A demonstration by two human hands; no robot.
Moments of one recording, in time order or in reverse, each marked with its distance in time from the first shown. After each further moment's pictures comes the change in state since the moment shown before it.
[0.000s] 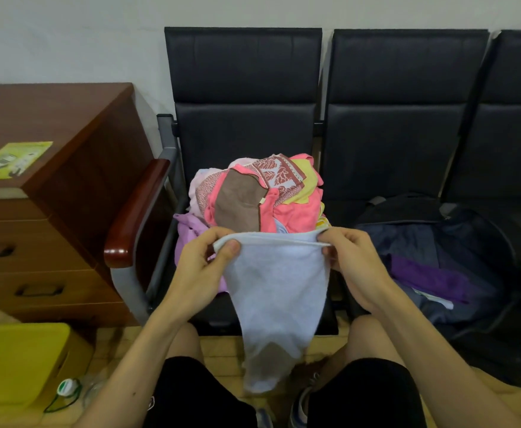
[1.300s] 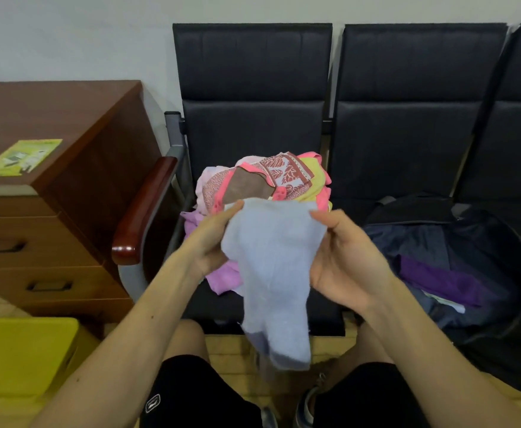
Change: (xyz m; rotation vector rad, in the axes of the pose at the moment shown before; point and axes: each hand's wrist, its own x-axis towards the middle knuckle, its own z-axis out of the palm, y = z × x) left_hand 0.063 0.016 0.005 -0.537 -0.054 -0.679; right_hand -0.015 -0.040 0.026 0.729 -0.522 0.225
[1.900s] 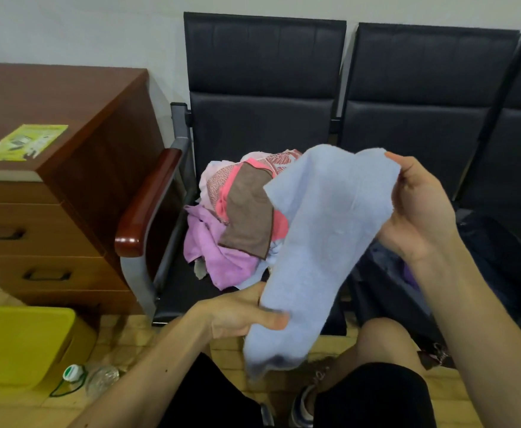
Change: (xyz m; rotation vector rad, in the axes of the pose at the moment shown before) left_hand -0.026 -0.097 -0.026 0.221 -0.648 -0.173; right_hand 0.010 -0.059 -0.005 0.047 0.202 -0.278
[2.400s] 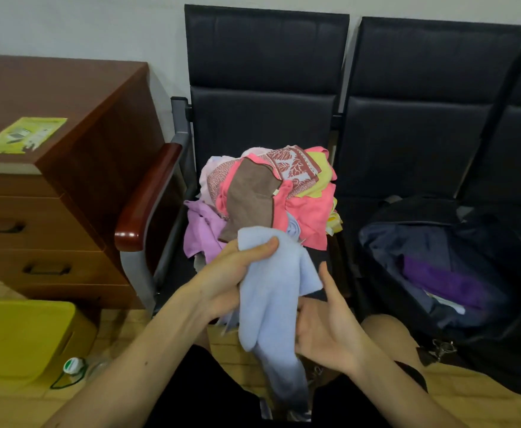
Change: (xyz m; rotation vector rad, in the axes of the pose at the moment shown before) left_hand -0.016 0.057 0.023 -0.378 0.425 0.223; right_hand -0.055 0.141 -0.059 -0.008 0.100 0.663
